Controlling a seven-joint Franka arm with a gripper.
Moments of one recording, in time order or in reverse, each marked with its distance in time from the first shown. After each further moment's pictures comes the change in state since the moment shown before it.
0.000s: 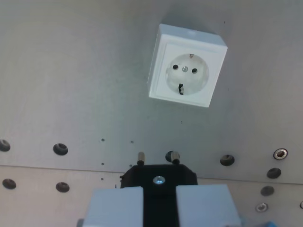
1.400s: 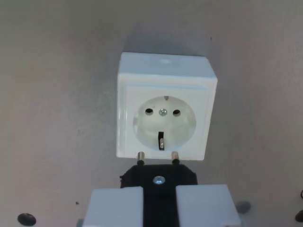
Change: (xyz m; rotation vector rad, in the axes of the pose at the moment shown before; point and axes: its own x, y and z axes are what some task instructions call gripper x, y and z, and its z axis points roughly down) arm 0.000 0.023 0.088 -0.018 0.007 0.126
